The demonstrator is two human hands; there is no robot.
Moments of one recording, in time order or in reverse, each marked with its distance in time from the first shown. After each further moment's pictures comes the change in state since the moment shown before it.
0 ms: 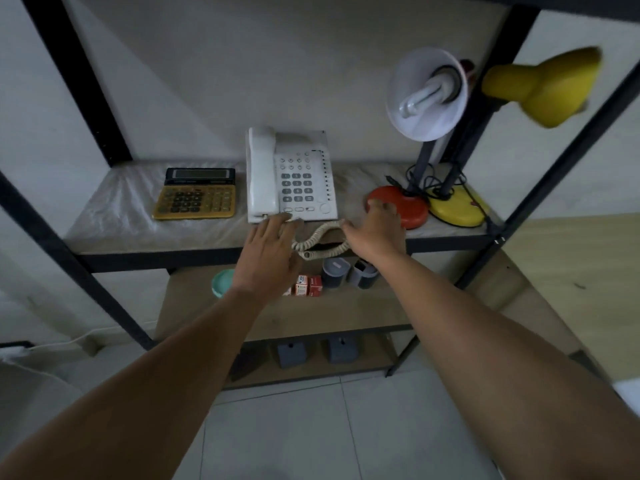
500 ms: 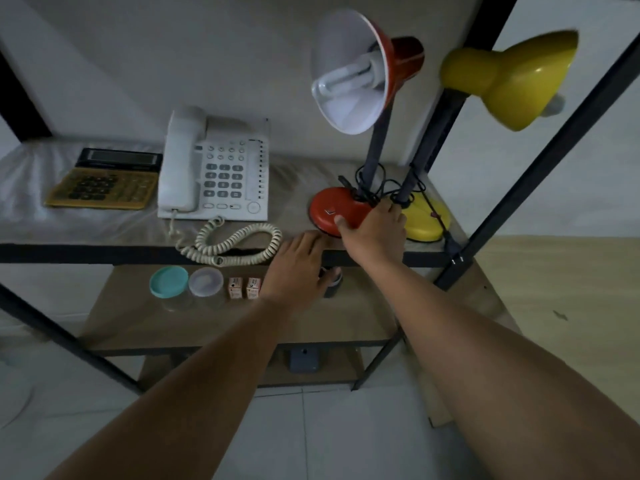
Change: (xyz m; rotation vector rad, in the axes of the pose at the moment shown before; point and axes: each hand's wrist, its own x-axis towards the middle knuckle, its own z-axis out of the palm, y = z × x) left_hand 0.073 0.137 0.127 -0.001 -0.077 0.044; right_hand 0.079 0.115 -0.029 -0.016 0.105 0.011
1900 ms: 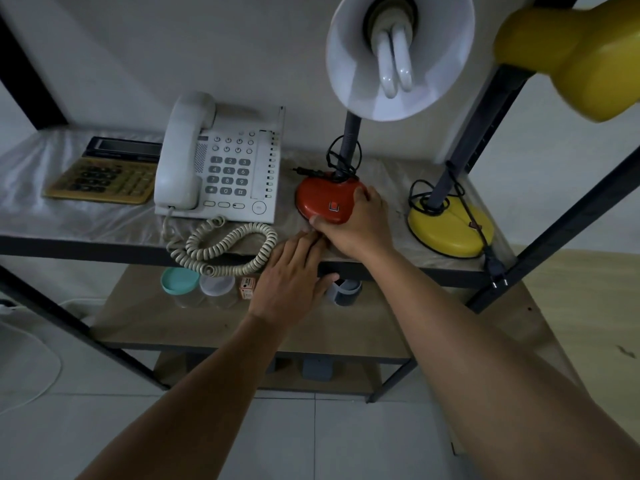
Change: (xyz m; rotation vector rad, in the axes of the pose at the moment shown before) left_hand -0.001 -0.022 0.029 0.226 0.178 -0.076; right_hand 0.051 -0.015 0.056 0.146 -0.272 -0.244
